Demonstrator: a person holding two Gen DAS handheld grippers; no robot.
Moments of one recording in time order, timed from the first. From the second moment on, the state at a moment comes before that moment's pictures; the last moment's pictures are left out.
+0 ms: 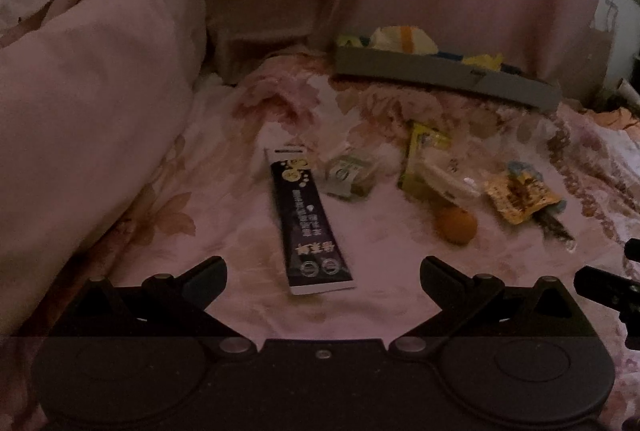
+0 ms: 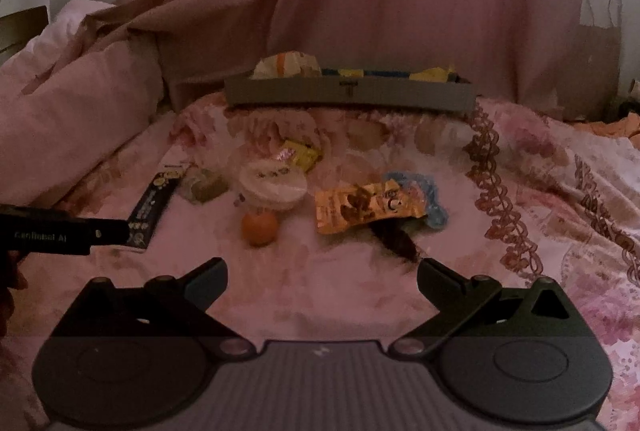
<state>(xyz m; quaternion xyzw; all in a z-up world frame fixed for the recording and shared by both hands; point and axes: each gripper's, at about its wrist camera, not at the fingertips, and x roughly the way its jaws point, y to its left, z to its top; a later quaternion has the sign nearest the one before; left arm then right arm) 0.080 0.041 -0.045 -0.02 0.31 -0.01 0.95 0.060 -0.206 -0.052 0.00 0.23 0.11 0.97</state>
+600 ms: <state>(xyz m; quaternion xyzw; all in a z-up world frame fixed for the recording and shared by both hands) 0.132 0.056 -0.062 -0.02 0.30 -0.02 0.95 0.127 -0.172 -0.066 -0.01 0.27 0.19 0.94</state>
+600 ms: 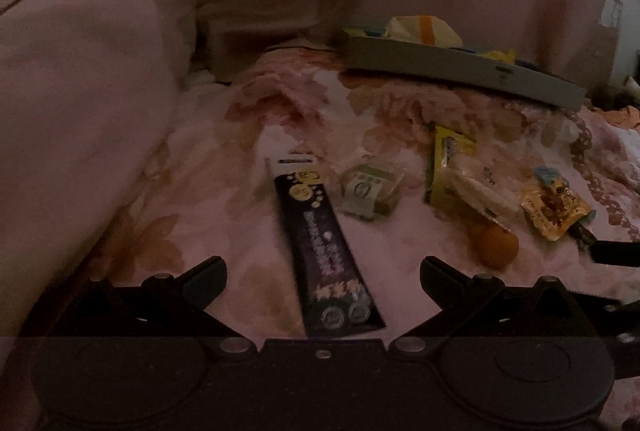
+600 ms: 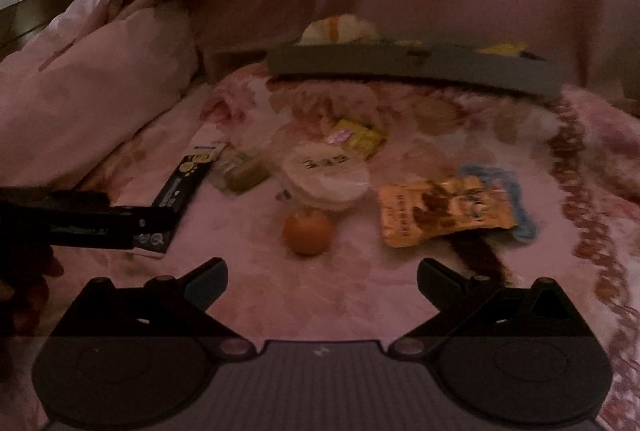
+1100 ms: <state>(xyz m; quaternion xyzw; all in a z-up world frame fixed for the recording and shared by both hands) 0.163 0.062 -0.070 -0.05 0.30 -0.06 0.95 0.168 -0.156 -0.085 0.00 0.27 0.22 0.94</state>
